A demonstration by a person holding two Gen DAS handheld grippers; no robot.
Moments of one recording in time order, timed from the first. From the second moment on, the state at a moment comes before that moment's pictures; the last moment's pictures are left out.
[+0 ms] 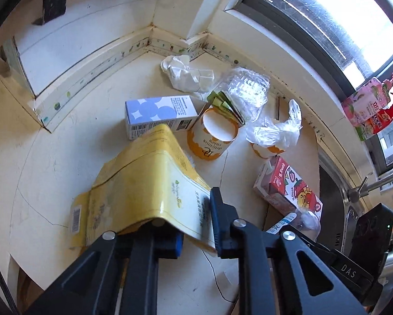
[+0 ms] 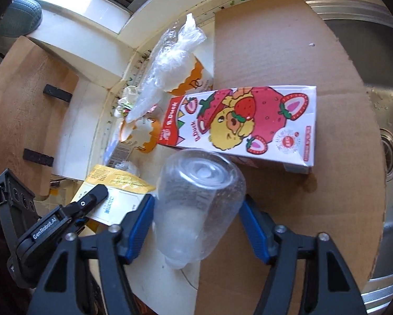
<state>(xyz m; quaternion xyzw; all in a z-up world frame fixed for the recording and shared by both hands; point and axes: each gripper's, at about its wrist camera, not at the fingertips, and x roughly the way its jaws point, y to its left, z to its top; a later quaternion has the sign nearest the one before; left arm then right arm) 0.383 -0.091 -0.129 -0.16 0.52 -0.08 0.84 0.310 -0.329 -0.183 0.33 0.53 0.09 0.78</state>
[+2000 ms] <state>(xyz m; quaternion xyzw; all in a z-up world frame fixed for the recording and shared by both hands) 0.016 0.009 -0.254 -0.04 0.61 -0.22 0.76 -0.041 -0.212 -0.256 0.33 0.59 0.02 0.74</state>
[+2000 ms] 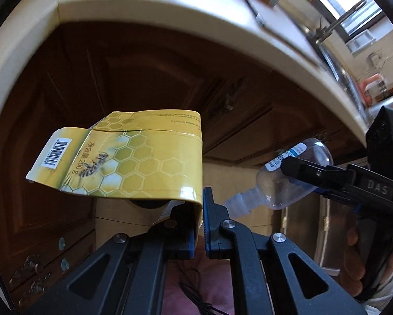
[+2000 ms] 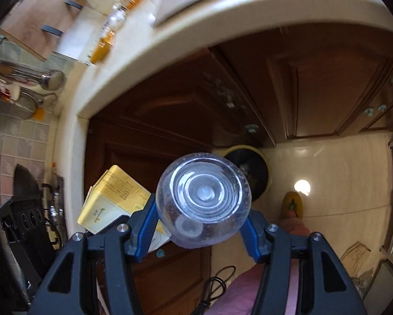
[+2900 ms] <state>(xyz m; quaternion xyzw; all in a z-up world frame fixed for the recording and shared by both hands) 0.055 0.039 -0.452 -0.04 0.69 -0.13 0.71 0.003 -0.192 -0.418 0.30 0.66 0.00 0.69</state>
